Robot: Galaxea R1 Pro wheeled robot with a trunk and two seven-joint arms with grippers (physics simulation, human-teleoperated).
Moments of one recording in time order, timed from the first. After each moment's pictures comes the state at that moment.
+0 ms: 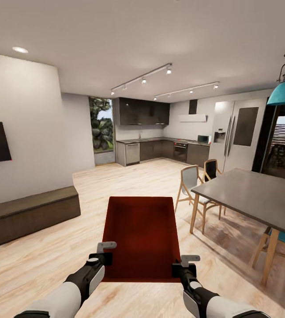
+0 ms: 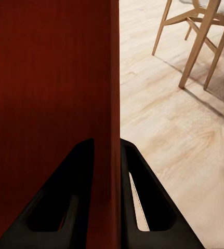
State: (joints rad) left arm -0.68 -0.12 0.01 -0.25 0.02 0.08 0.19; right arm -0.67 0.12 0.17 0.01 -0.13 -0.38 -0.13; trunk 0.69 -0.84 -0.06
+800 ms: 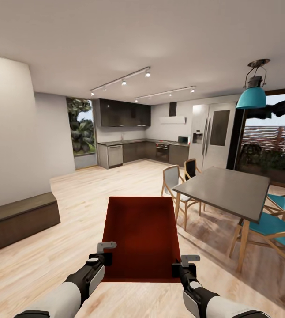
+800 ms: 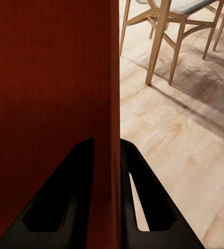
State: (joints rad) left arm -0.68 -0.12 0.01 -0.25 0.02 0.08 0.19; right arm -0.67 0.11 0.17 0.00 -0.13 -0.38 -0.13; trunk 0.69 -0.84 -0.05
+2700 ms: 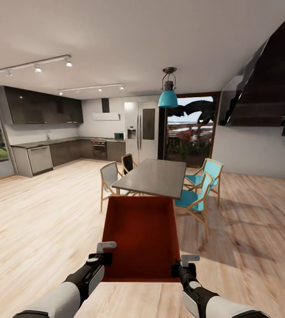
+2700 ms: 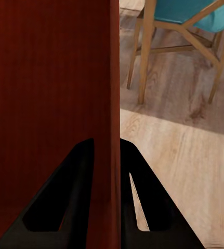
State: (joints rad) left arm -0.68 -0.11 -0.04 -0.25 0.06 0.08 0.19; right arm -0.67 0.12 0.17 0.00 -0.13 -0.38 -0.14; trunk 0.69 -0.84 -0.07
